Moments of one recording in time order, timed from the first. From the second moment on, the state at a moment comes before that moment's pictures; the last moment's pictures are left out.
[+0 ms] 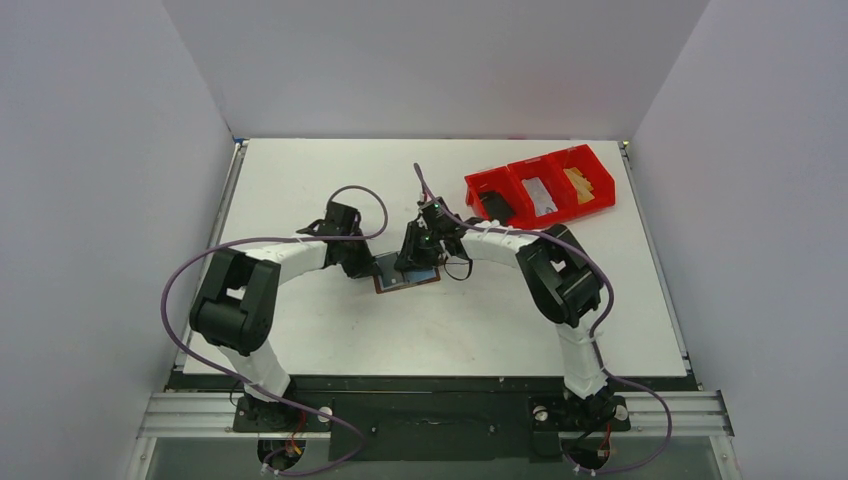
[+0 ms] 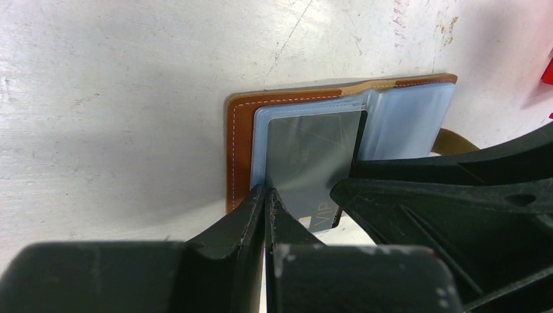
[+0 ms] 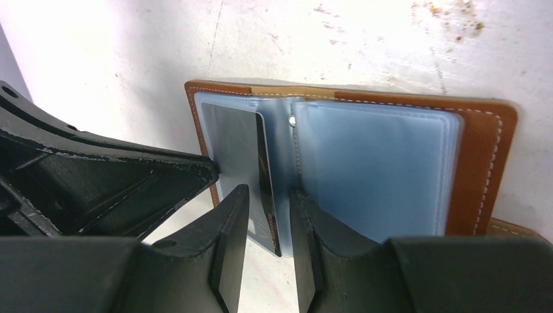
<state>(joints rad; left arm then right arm) -0.35 1.73 0.94 -0.26 0.19 -0.80 0.69 2.09 1.38 -0.20 -0.29 0.78</state>
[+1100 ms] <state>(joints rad) -0.39 1.78 1.00 -0.27 0.15 -0.85 0.61 2.08 1.08 0.39 -0.49 1.08</state>
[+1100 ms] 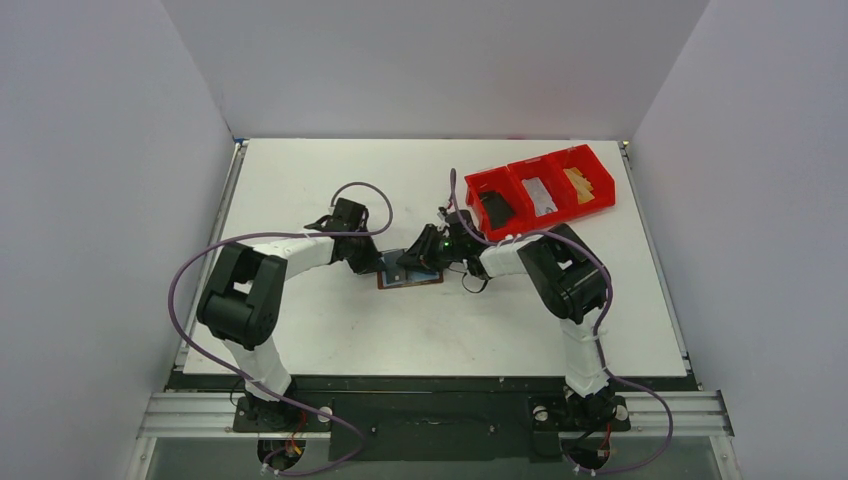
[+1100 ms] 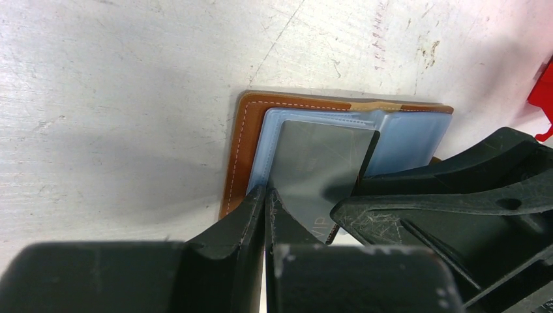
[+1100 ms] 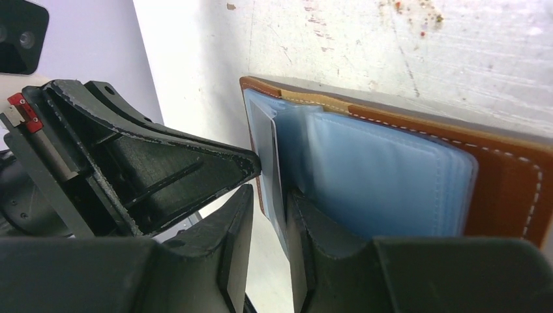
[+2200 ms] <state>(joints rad) -0.39 1.79 1.02 -0.27 0.15 -0.86 0.56 2.08 0.97 0.62 -0.51 1.23</state>
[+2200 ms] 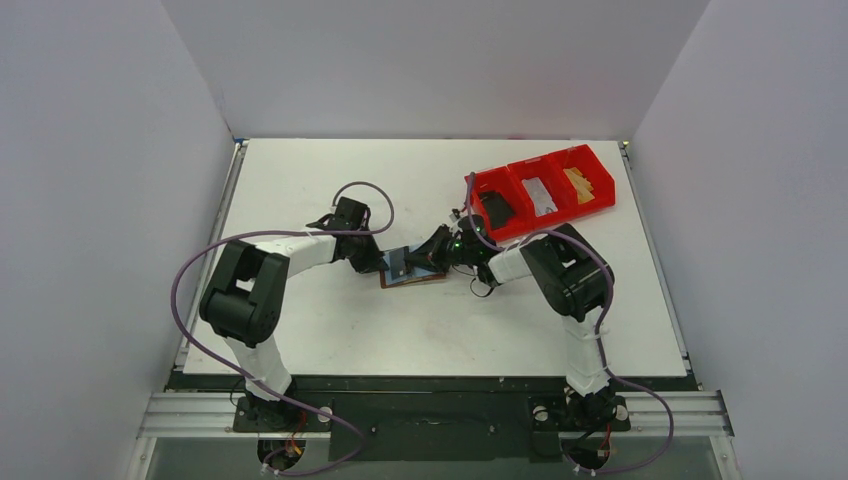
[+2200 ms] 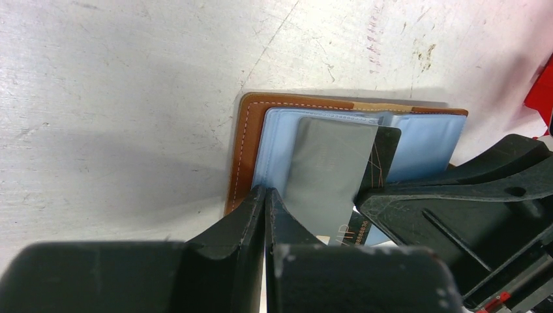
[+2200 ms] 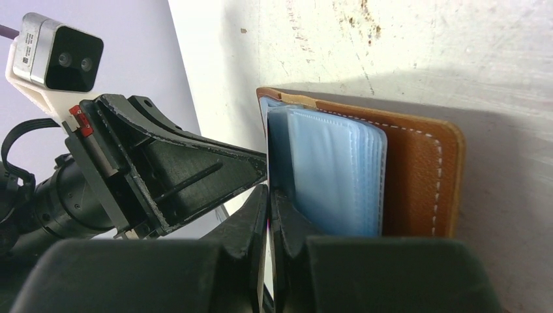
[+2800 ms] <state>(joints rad) -0.39 1.80 1.03 -0.28 0.14 -0.86 0.53 2.00 0.97 0.44 -0.49 1.05</state>
